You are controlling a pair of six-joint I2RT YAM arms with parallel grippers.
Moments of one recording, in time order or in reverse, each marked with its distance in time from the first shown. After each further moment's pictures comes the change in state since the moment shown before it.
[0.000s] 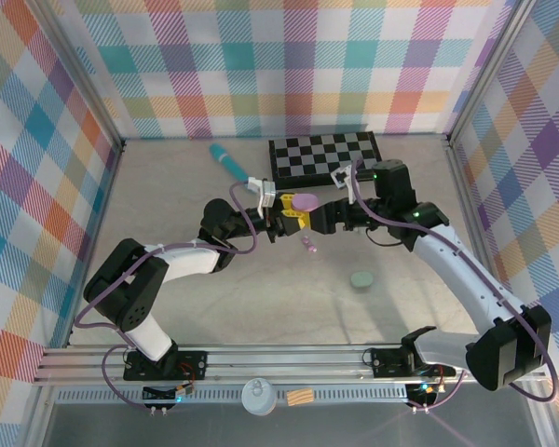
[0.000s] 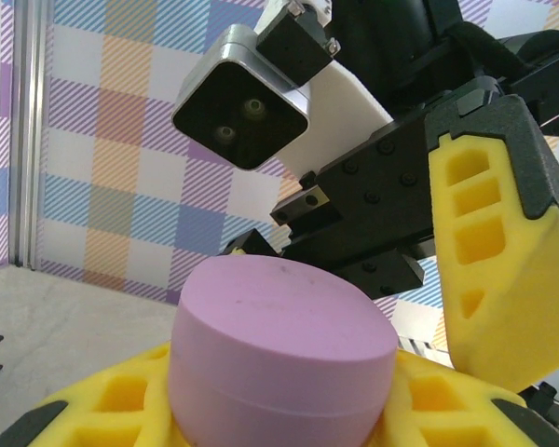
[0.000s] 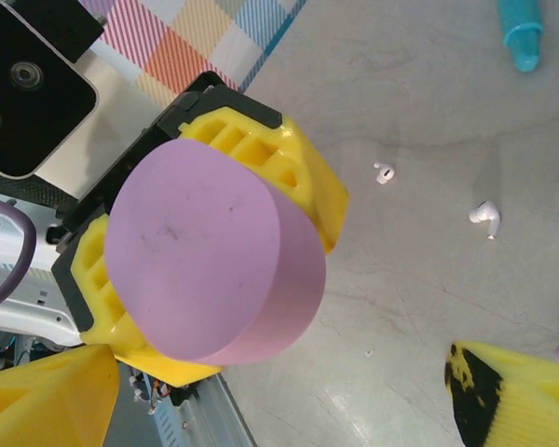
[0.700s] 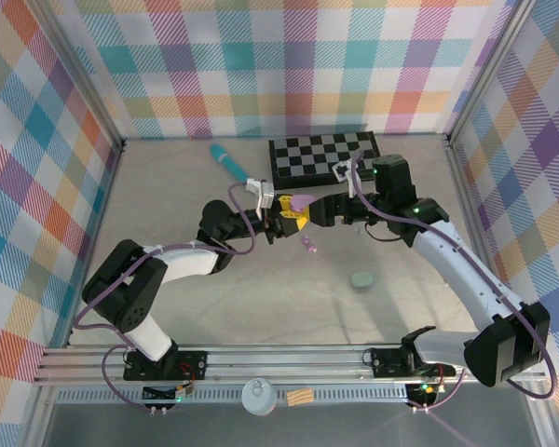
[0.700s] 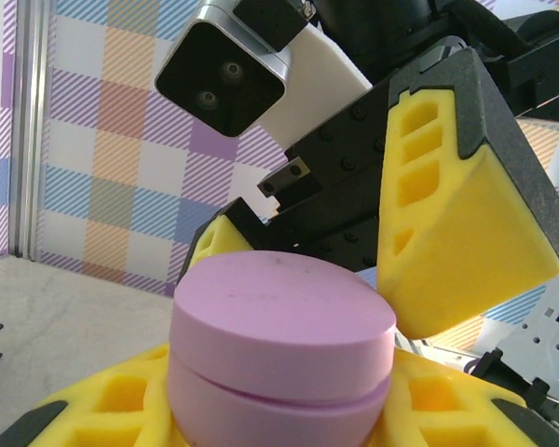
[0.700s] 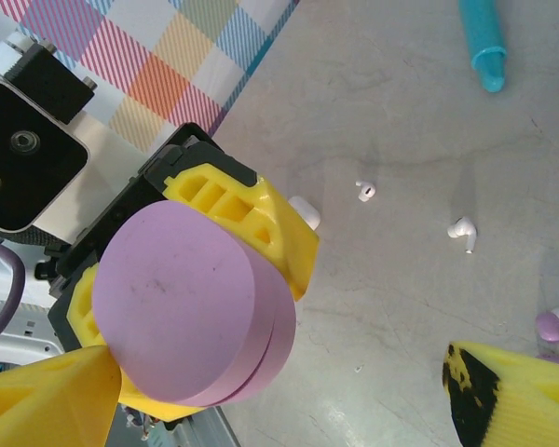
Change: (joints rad) left arm 0.005 -0.010 -0.020 0.000 0.003 -0.005; right arm -0.010 0.020 0.039 0.003 0.050 0.035
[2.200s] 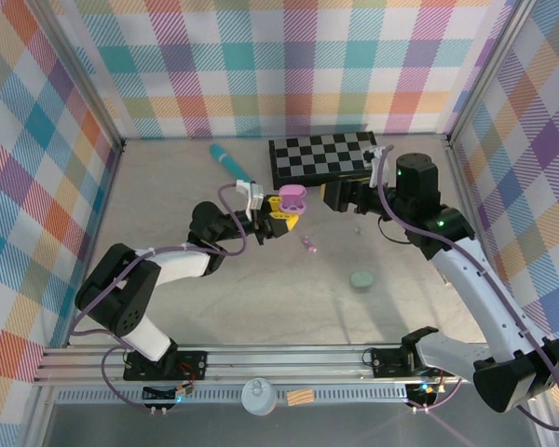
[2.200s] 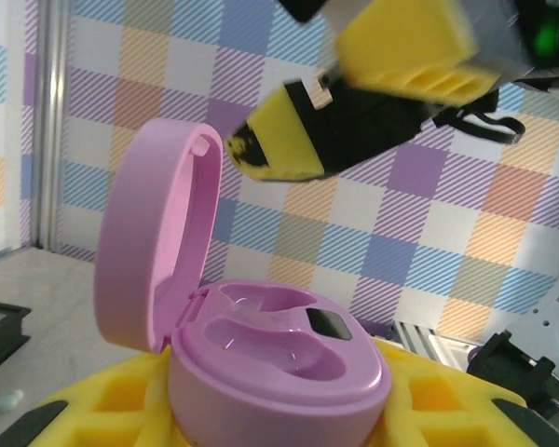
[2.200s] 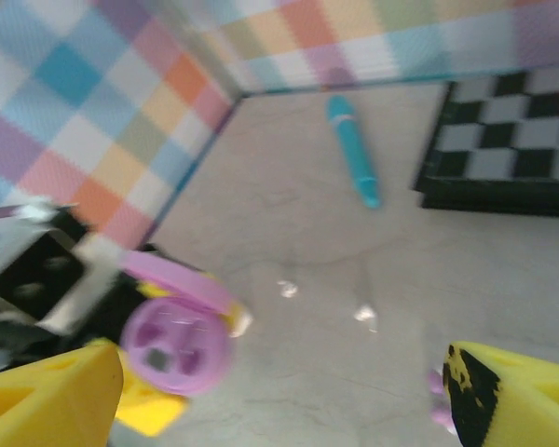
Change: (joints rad) left arm 0.083 -0.051 -0.069 0.008 0.038 0.009; right arm -0.018 -0.146 0.015 0.015 0.322 0.087
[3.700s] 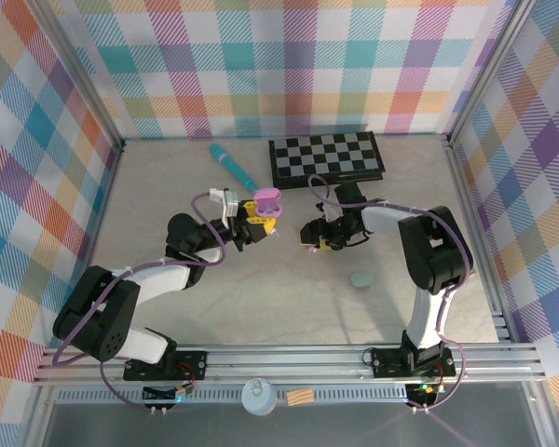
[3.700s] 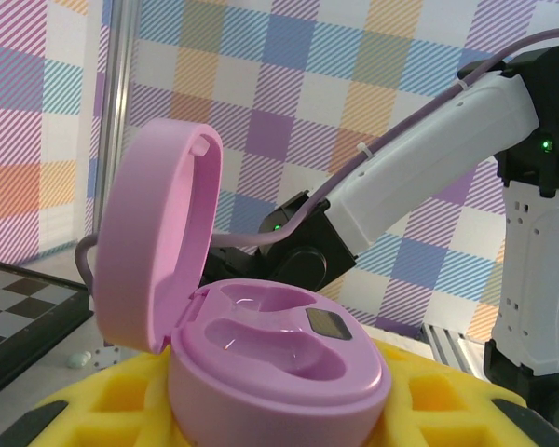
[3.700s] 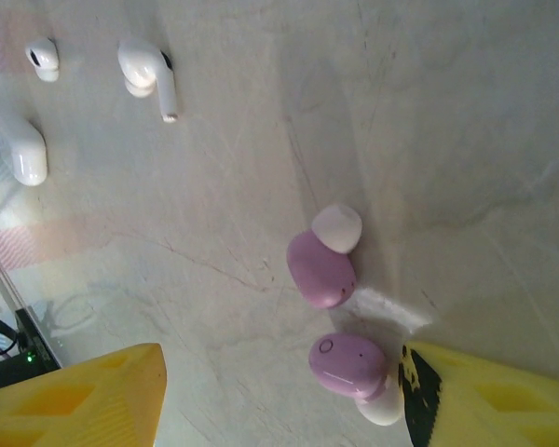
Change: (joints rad) left arm 0.099 -0.164 -0.160 0.000 -0.001 -0.002; right arm -0.002 0.789 -0.079 0.122 -0.303 -0.065
